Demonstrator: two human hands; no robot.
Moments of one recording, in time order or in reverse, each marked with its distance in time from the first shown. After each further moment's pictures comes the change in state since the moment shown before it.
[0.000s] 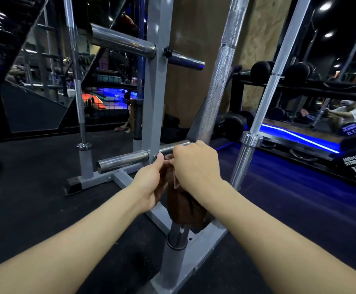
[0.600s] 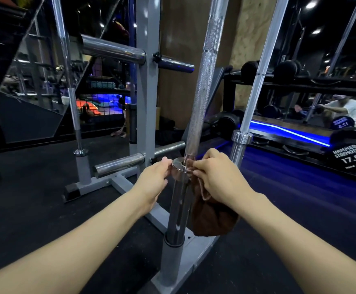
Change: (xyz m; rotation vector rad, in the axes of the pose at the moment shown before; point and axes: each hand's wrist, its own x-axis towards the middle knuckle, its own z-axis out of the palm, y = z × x) left_hand -0.016 -0.001 0.015 0.280 -0.015 0.107; right_hand -0.045 0.056 -0.012 0.219 -0.212 0.075
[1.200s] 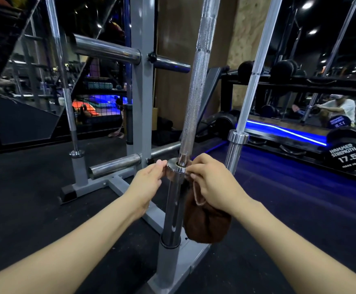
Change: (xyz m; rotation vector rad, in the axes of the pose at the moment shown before) left_hand 0.003 -0.011 -0.002 0.072 0.021 0.085; right_hand -0.007 0.008 0.010 0.221 0.014 -0.059
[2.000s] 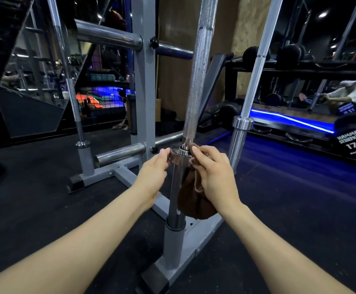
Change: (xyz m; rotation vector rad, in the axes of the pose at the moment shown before) left_hand -0.010 -0.013 0.007 -0.010 0.020 -0.003; right_hand -0.017 0.010 0.059 0.076 0.486 0.025
